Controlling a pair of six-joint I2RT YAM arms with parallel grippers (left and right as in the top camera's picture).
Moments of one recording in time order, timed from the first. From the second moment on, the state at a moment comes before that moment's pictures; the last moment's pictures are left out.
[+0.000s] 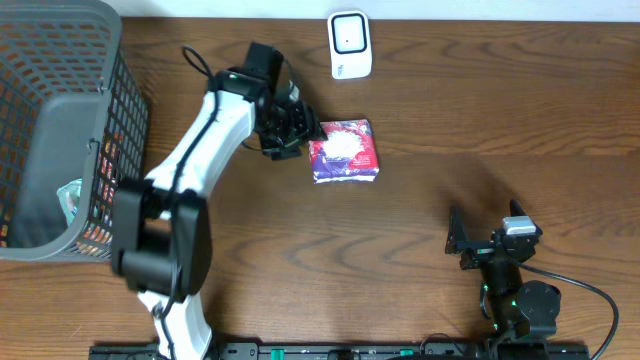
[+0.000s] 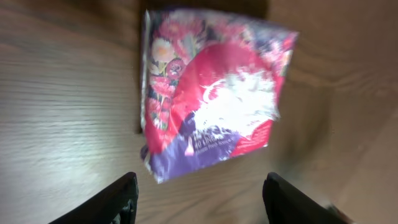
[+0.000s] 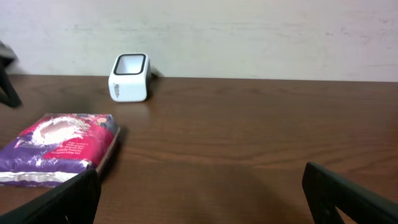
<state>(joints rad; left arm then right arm) -0.28 1.98 1.58 -0.91 0.55 -0.59 0.02 0.03 0.01 -0.07 -0.09 0.02</state>
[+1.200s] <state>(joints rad) -0.46 1.88 1.57 -0.94 0.27 -0.39 0.02 0.03 0.01 -0.07 -0.09 0.02</state>
